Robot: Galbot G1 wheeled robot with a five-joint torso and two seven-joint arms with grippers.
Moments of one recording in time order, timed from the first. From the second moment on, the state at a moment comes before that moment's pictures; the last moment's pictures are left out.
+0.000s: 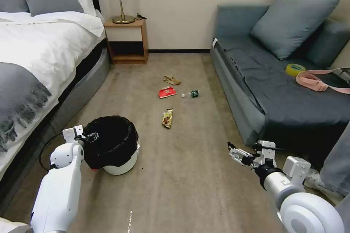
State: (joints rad) left arm 0.89 -1.24 -0.72 -1.33 -0.32 0.67 -0.02; right arm -1.56 1.23 0.57 2.44 0.77 -0.70 0.42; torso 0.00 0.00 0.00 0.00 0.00
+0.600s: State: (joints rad) left arm 0.97 -1.23 -0.79 -1.50 -0.36 0.69 -0.01; right arm -1.57 1.23 0.58 2.47 0.80 -0.71 0.42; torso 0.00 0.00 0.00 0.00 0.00
